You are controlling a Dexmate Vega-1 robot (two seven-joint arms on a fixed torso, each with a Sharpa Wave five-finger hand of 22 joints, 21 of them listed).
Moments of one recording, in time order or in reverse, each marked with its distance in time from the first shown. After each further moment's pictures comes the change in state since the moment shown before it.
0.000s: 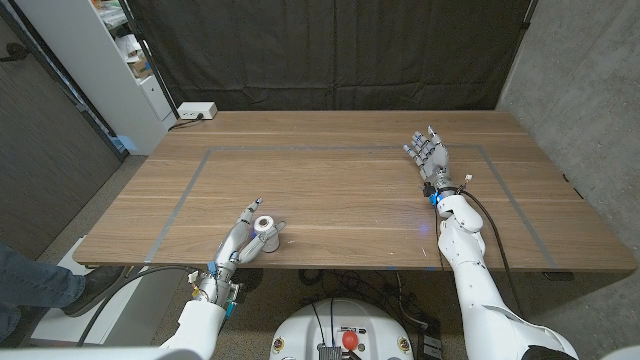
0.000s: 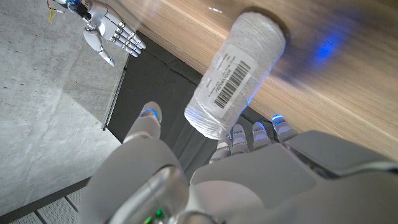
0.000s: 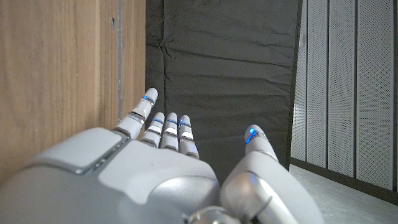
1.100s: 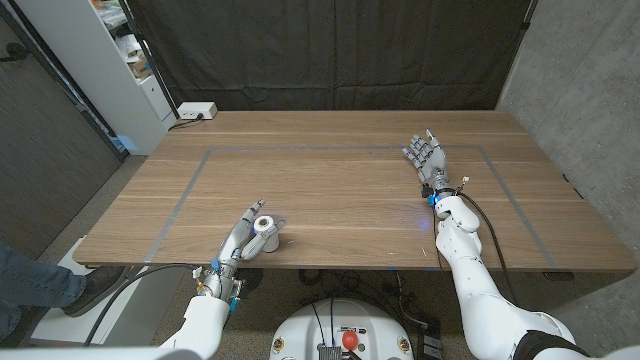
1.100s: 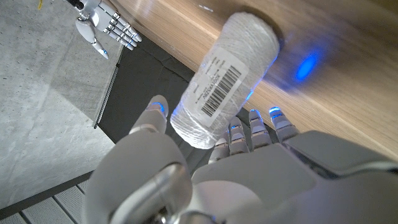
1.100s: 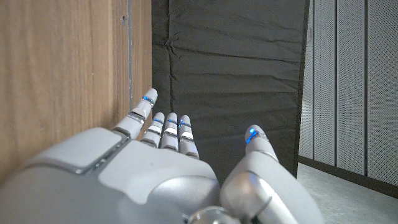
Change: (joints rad) left arm -0.047 -0.001 0.026 0.032 -0.035 0.034 0.008; left_hand 0.109 0.027 0.015 0.001 -0.007 0.087 -0.023 0.023 0.000 0.095 -0.027 0.043 0.005 0.170 -0.022 0.051 0.005 0.132 0.009 0.041 0.013; right arm 0.062 -0.004 0.027 0.133 -0.006 0.045 0.016; right_hand 0.000 0.000 -0.009 0.000 0.000 0.000 0.000 0.000 0.000 0.000 0.000 0.000 0.000 0.000 0.000 0.000 0.000 0.003 0.004 -0.015 0.000
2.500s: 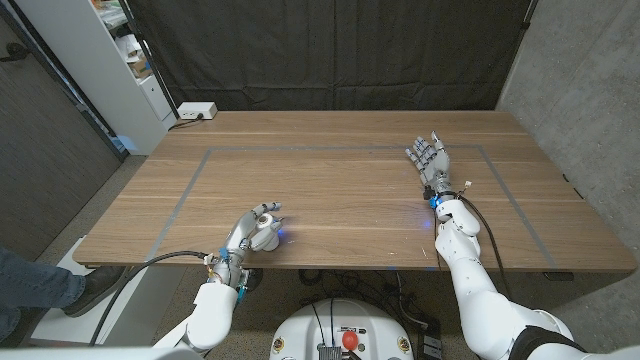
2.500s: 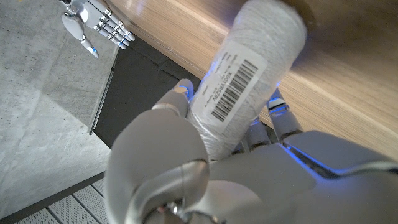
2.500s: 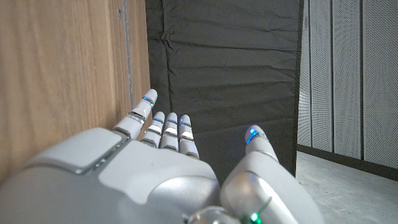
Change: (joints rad) left arm -0.049 0.005 0.047 -0.048 0.021 0.123 0.006; left_hand 0.410 0.130 -0.026 -0.012 0.054 0.409 -0.067 0.152 0.061 0.393 -0.164 0.231 0.189 0.449 -0.128 0.309 0.198 0.450 0.002 0.208 0.028; right arm 0.009 0.011 0.039 0.041 0.038 0.028 0.033; right_hand 0.000 0.000 -0.003 -0.003 0.000 0.011 -0.011 0.000 0.000 0.009 -0.002 0.000 0.000 0.014 -0.007 0.008 0.000 0.007 0.007 -0.015 0.000
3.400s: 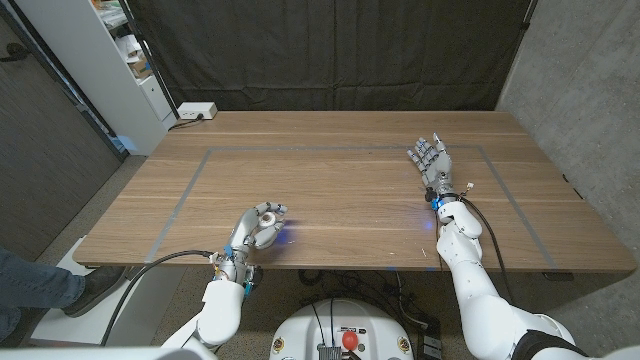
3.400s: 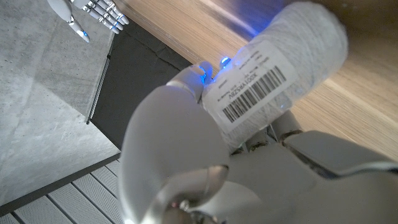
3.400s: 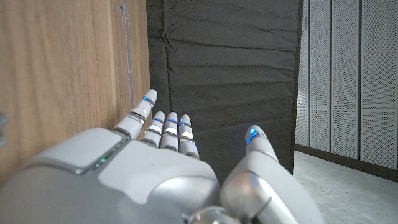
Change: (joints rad) left arm -0.041 -0.027 0.034 0.044 -0.002 -0.020 0.068; left_hand 0.351 -0.067 -0.017 0.002 0.223 0.206 -0.049 0.256 0.222 0.198 -0.055 0.226 0.400 0.180 -0.076 0.293 0.323 0.112 -0.095 0.314 0.139; right arm -0.015 0.000 0.000 -0.015 0.003 0.001 -0.001; right_hand 0.000 0.000 -0.004 0.004 0.000 0.000 0.000 0.000 0.000 0.000 0.000 0.000 0.000 0.000 0.000 0.000 0.000 0.000 0.000 -0.011 0.000
